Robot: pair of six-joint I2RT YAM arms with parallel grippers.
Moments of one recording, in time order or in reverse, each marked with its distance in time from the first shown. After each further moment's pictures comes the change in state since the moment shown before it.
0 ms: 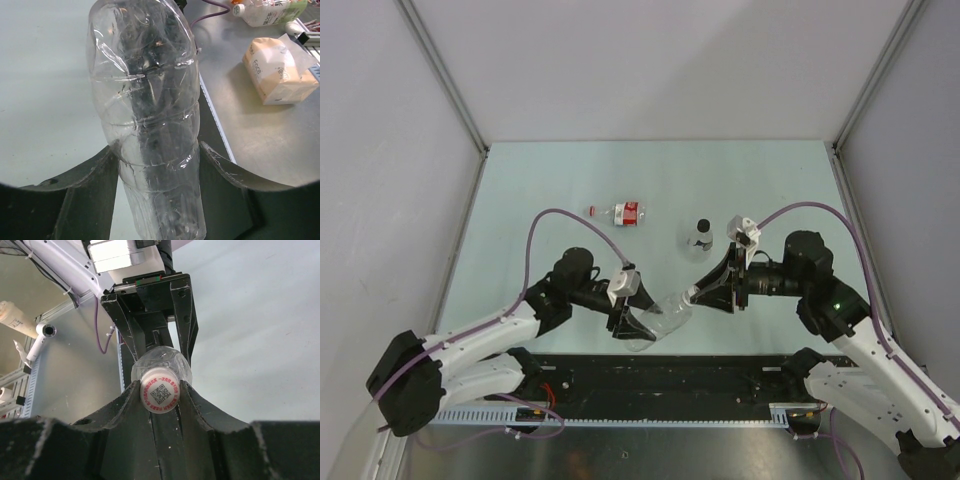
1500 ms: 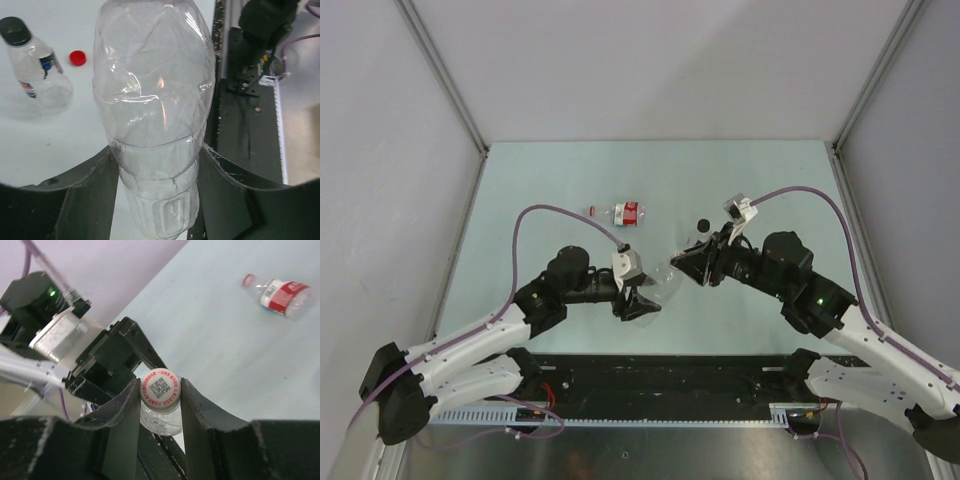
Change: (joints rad) left arm -0.026 -0.086 0.073 -0.125 -0.434 -0.041; right arm 0.230 0.109 0.059 0.150 0.596 0.241
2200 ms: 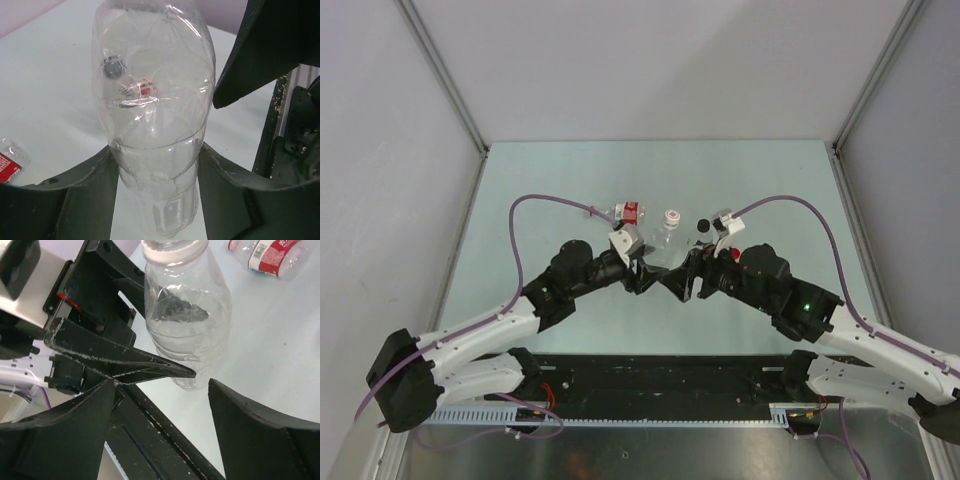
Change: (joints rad) left arm -0.027 0.096 0.040 0.193 -0.335 -0.069; right arm 0.170 0.026 -0.028 -0.055 0.310 0.114
